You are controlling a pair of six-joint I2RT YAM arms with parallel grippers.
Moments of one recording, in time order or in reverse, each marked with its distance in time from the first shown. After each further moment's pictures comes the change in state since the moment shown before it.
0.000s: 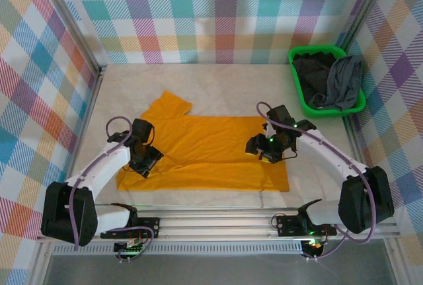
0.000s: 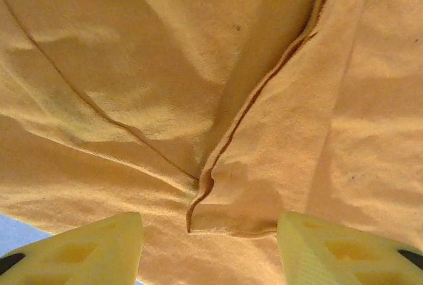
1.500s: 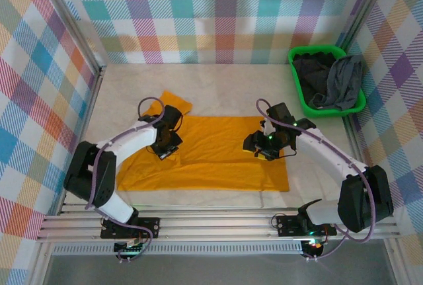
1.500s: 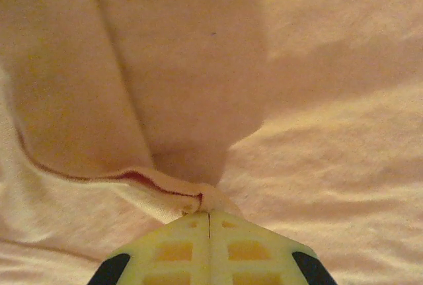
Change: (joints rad) left arm -0.206 0.362 0.275 0.088 -0.129 0.088; right arm 0.000 0.004 0.012 0.024 -0.052 0.008
